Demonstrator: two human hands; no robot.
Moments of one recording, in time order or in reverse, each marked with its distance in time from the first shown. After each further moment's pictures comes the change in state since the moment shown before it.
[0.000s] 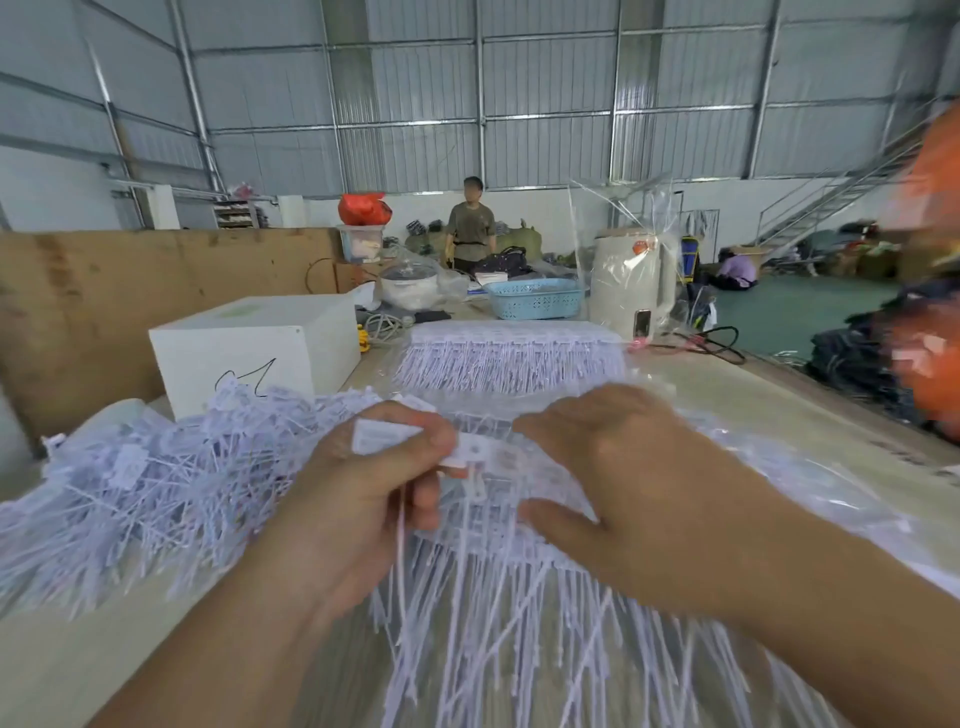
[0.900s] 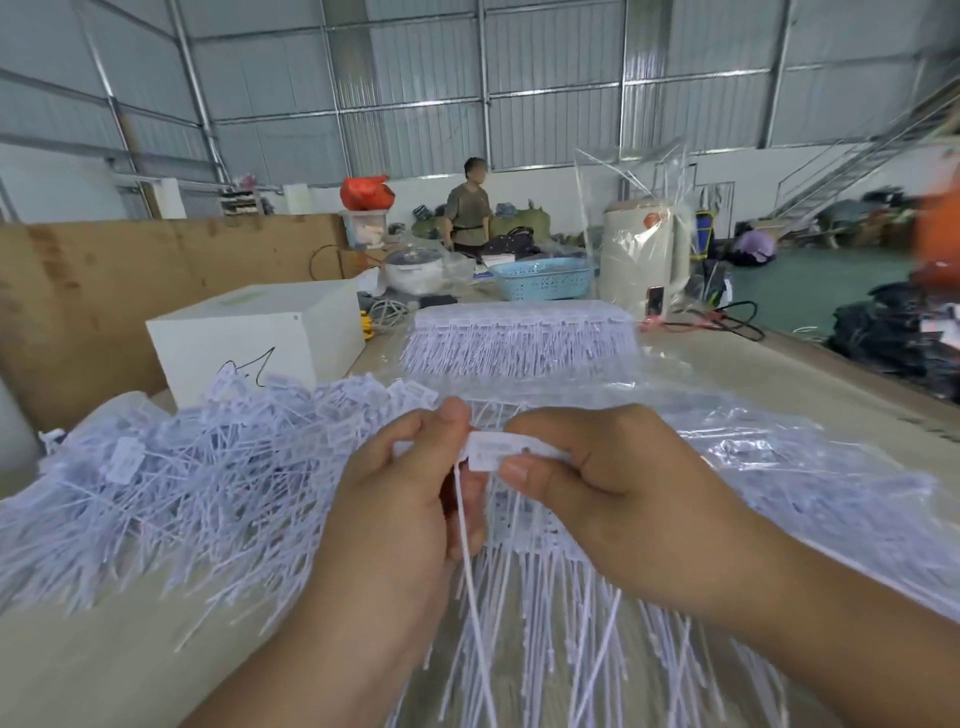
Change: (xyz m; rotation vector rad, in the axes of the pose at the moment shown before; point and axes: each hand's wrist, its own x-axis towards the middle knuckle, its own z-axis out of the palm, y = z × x) left_hand -0.015 -0.016 0.032 -0.031 0.211 0.007; right_hand 0.006 0.001 0.035 0.605 0.156 0.092
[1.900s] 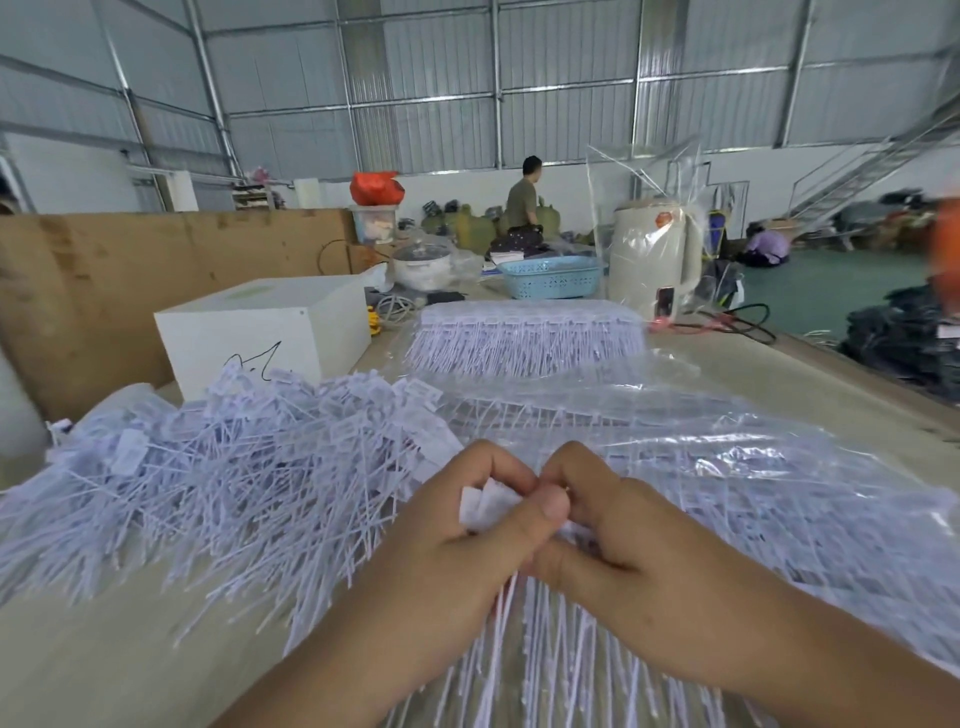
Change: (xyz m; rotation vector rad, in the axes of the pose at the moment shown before) left_hand 0.001 -0.023 -0.009 0.401 -0.389 0.072; right_hand -0.022 0.018 0.010 0.212 -0.189 0.032
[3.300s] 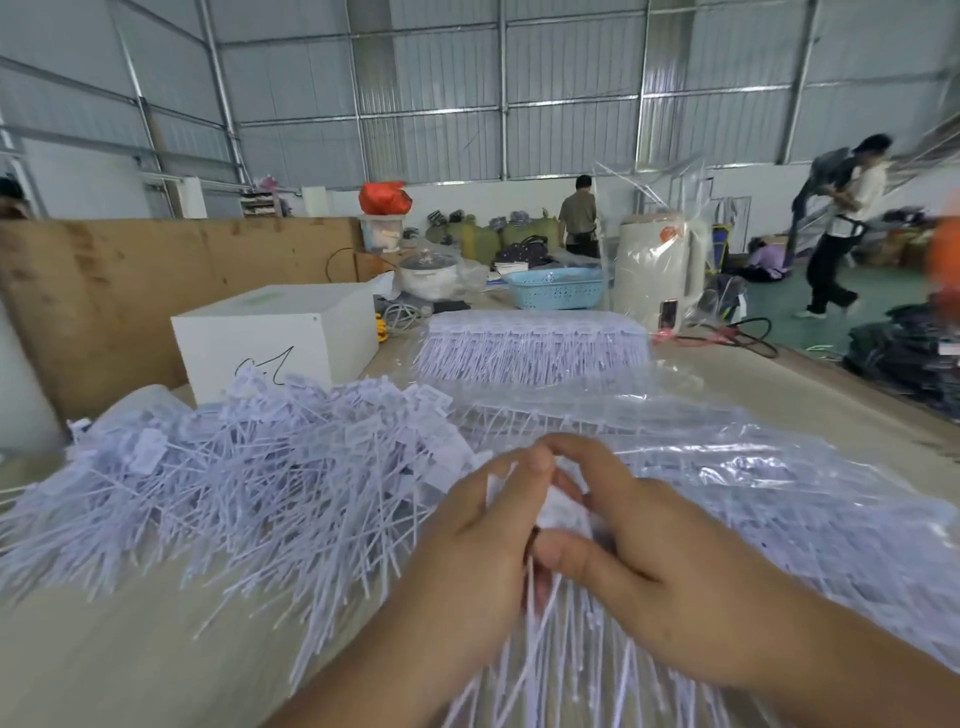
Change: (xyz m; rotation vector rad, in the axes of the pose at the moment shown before) left_hand 0.000 0.001 0.016 -0.079 0.068 -0.022; right_hand -0.001 -0.005 -0.002 -0.236 0.021 -0.035
